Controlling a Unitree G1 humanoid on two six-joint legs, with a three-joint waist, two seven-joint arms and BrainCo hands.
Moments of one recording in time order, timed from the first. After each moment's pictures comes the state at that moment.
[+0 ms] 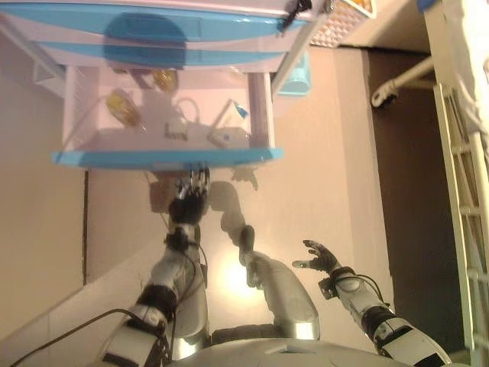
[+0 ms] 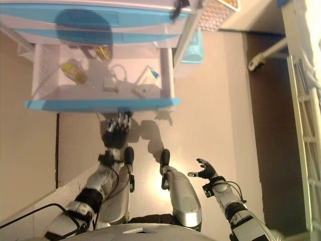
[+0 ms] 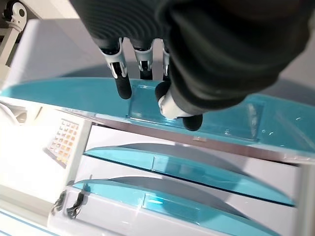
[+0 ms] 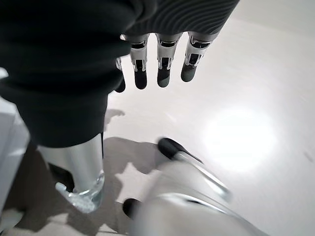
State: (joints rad) left arm -0.14 0.19 -0.19 0.71 -1.77 0.08 -0.90; right arm -0.24 -0.29 0.34 1.06 0.06 -0.17 0.00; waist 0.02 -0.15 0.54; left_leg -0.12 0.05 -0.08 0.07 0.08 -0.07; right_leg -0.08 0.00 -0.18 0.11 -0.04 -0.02
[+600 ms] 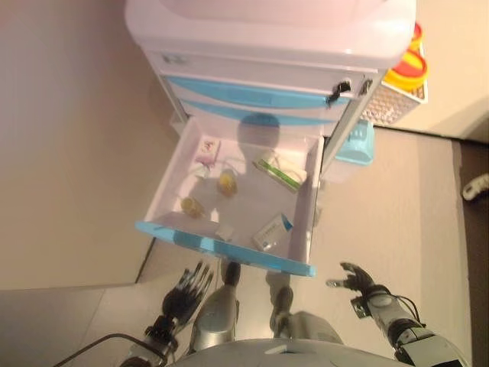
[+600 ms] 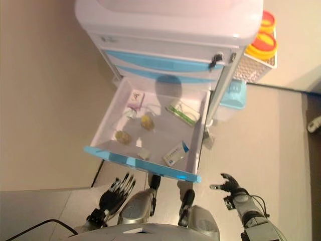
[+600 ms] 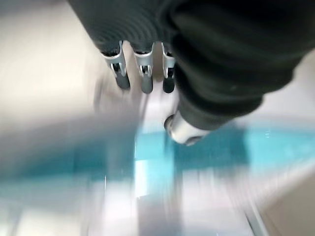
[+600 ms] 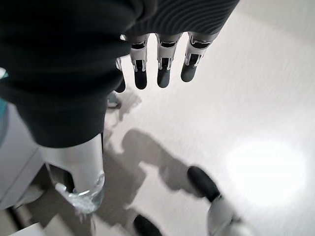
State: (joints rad) left arm 0.04 0.24 0.12 1.25 -0.95 0.07 -0.57; right arm -0.17 -0.38 0.19 1.25 -0.06 -0.10 -0.06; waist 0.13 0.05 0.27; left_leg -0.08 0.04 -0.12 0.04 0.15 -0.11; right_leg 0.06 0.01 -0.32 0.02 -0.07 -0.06
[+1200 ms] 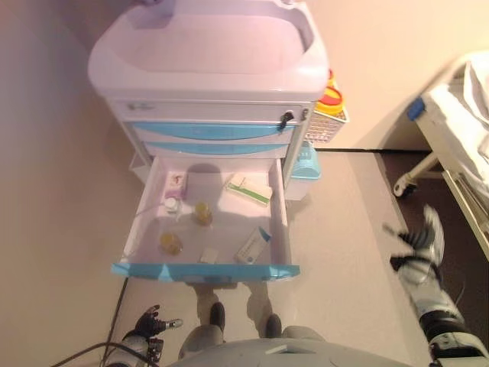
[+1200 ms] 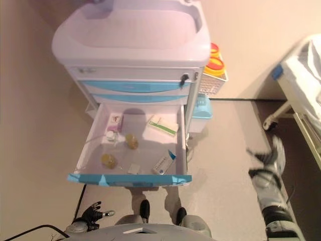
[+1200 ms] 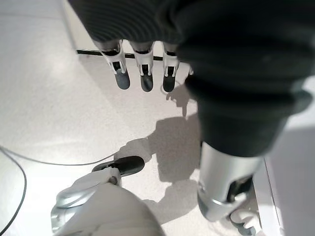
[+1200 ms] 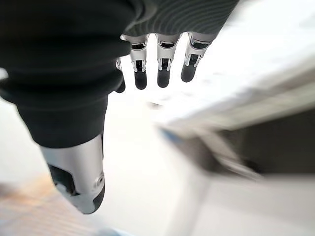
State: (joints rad) left arm 0.04 0.31 -0.20 1.17 -0.17 -0.11 0.05; right arm -0.09 -0.61 -0.02 0.40 -0.22 -0.14 -0.56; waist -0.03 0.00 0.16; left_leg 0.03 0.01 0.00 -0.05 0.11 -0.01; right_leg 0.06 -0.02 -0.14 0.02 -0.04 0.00
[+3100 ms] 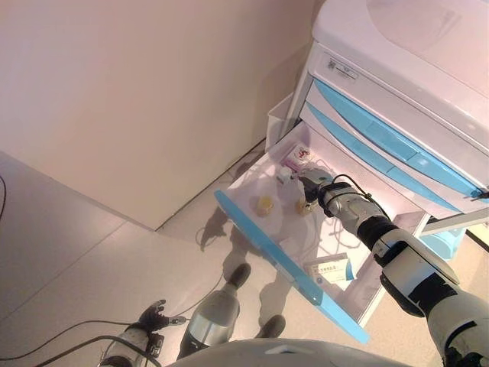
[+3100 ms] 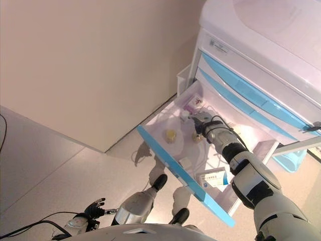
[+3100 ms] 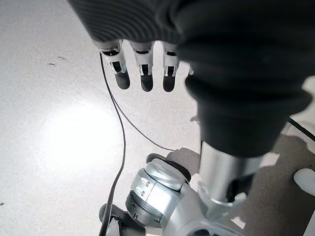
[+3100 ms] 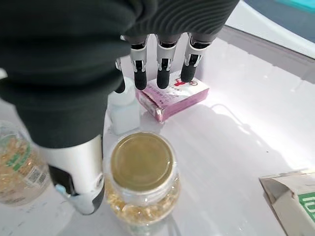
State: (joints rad) left arm 0.01 0.34 -0.21 1.15 -0.13 -0.10 -0.03; right arm -0.78 -0.44 0.71 0.96 -0.77 -0.03 -0.02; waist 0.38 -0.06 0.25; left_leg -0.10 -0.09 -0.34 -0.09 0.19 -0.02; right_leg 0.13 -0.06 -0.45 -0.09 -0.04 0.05
